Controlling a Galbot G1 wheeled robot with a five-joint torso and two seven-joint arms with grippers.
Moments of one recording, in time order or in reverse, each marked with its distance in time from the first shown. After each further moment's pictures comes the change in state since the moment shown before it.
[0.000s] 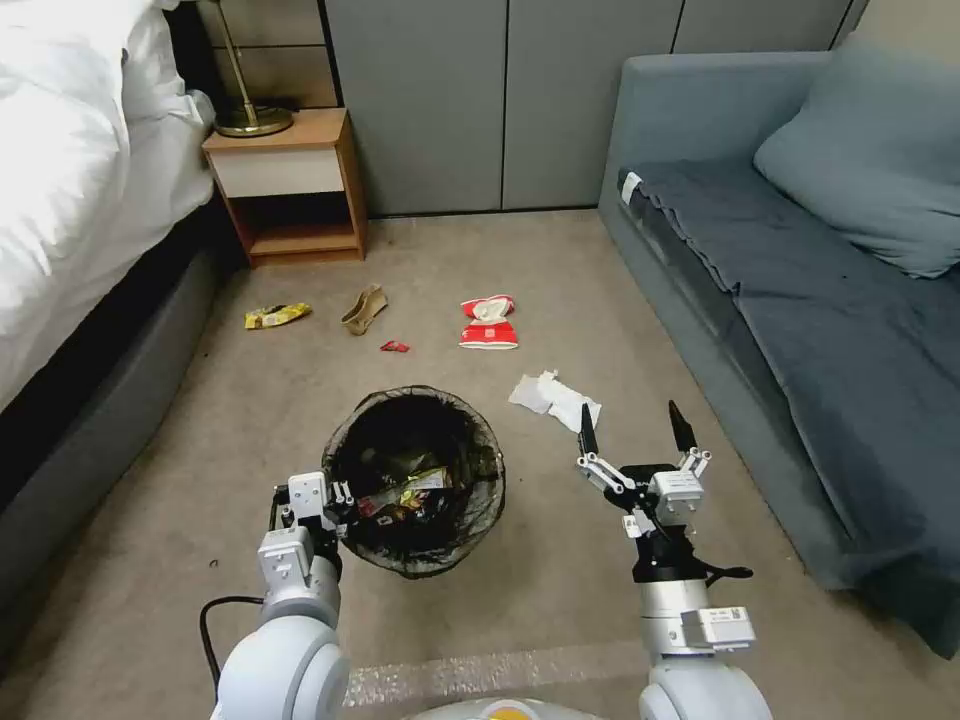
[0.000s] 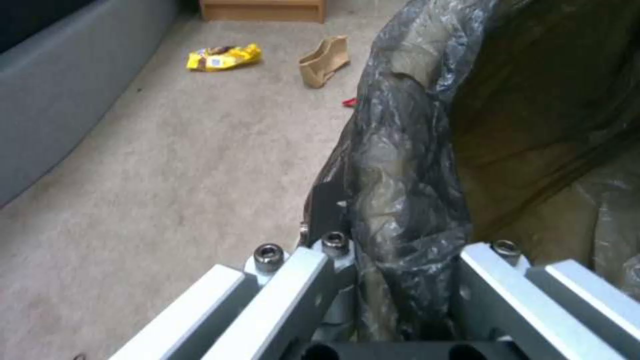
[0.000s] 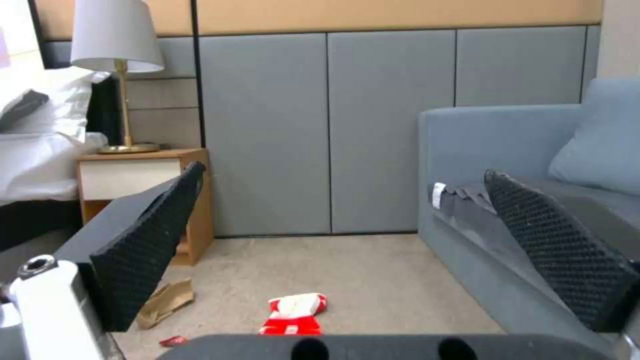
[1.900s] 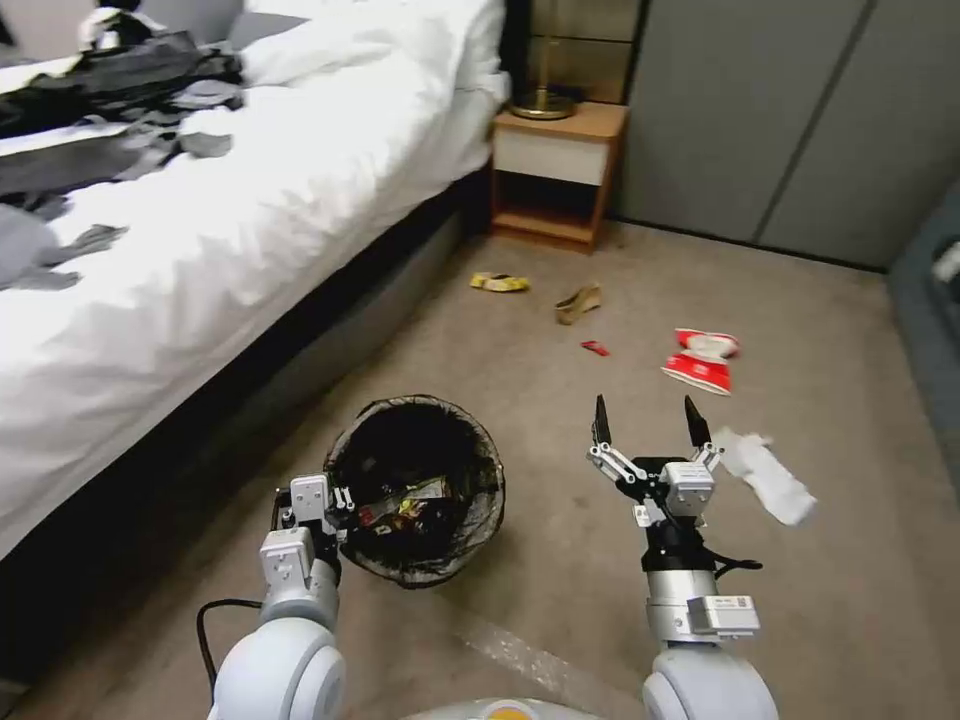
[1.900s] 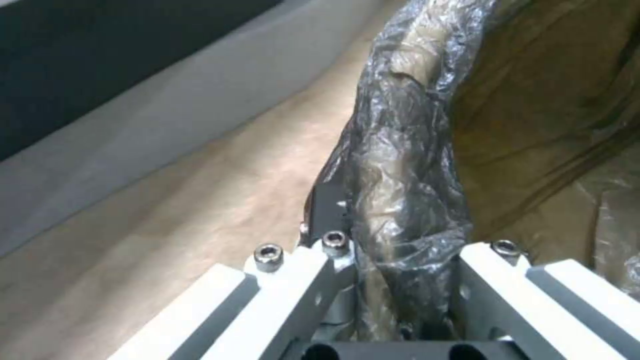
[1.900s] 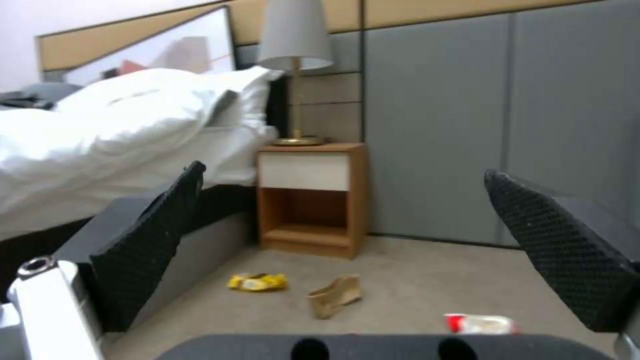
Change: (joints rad) left arm 0.009 0.007 0.000 -0.010 0.008 0.046 0.009; right arm 0.021 -0.005 0.013 0.002 -0.008 -0.030 0.062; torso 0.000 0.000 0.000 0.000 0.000
